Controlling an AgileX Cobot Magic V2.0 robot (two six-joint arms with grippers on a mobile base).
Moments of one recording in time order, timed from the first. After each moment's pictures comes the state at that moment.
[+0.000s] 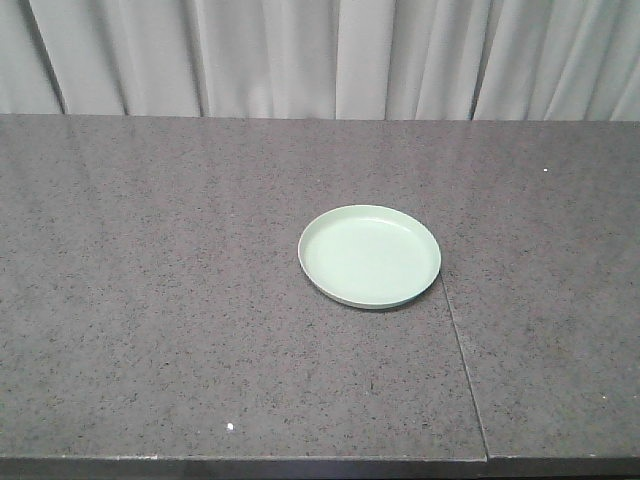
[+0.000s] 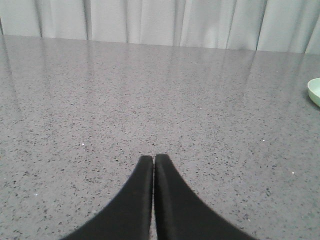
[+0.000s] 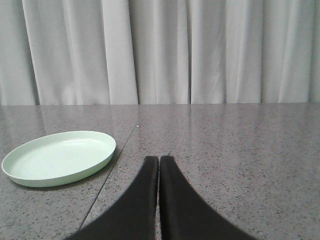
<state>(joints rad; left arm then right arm) -0.02 -0.01 0.03 0.02 0.23 -0.10 0.06 -0.01 0.03 0.02 0.02 0.03</state>
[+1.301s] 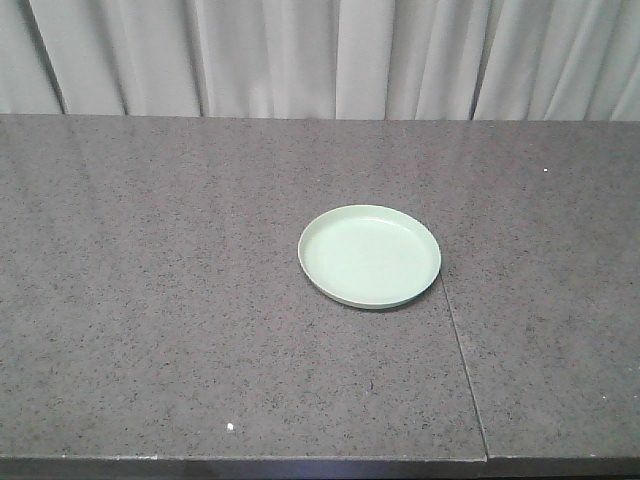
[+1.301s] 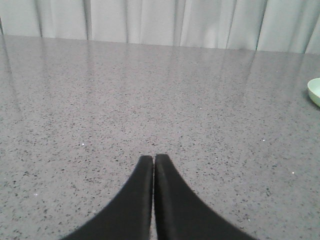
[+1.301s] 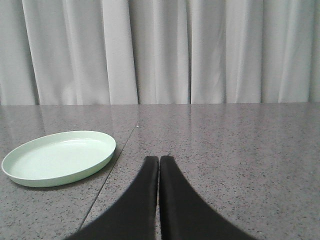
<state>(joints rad) -0.02 -0.01 0.03 0.02 0.23 -0.10 0.06 -0.01 0.03 0.02 0.02 0.03</state>
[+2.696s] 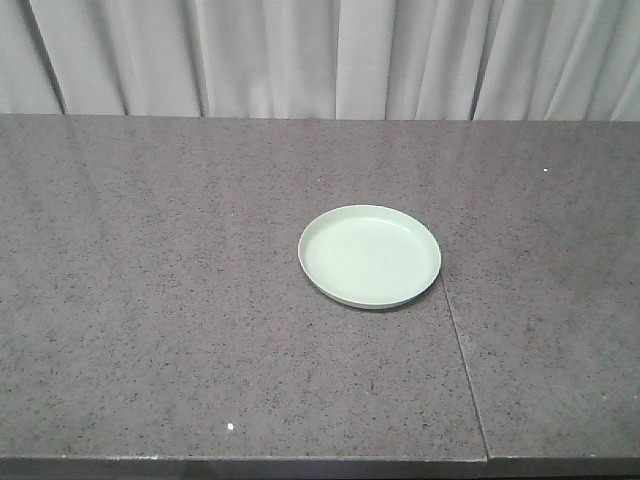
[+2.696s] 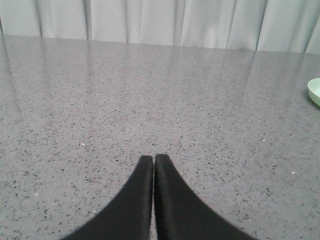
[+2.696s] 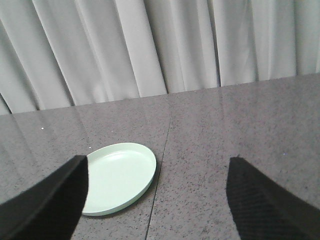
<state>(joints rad) -0.02 -0.01 0.03 0.02 0.23 -0.10 0.07 0.39 -0.49 0.25 0.34 -0.03</state>
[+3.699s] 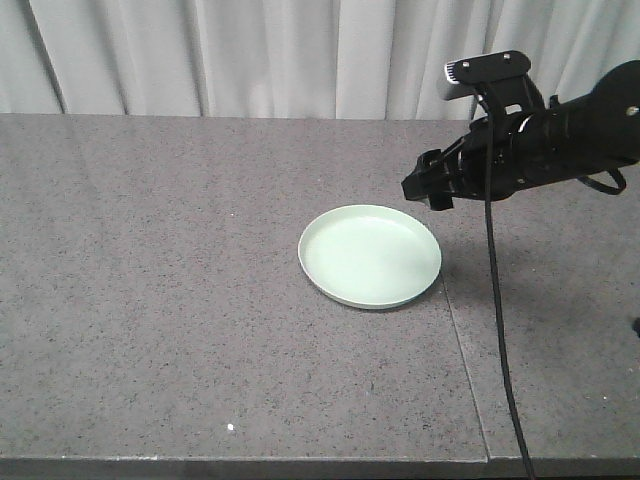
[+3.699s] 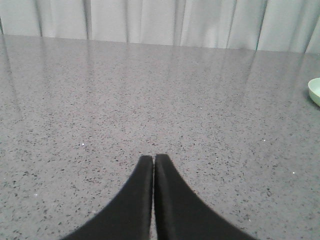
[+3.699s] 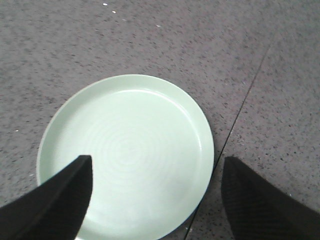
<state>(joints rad) -0.02 -0.01 0.03 0.02 0.23 -0.10 0.22 1.64 -1.37 0.33 0.64 -0.37</state>
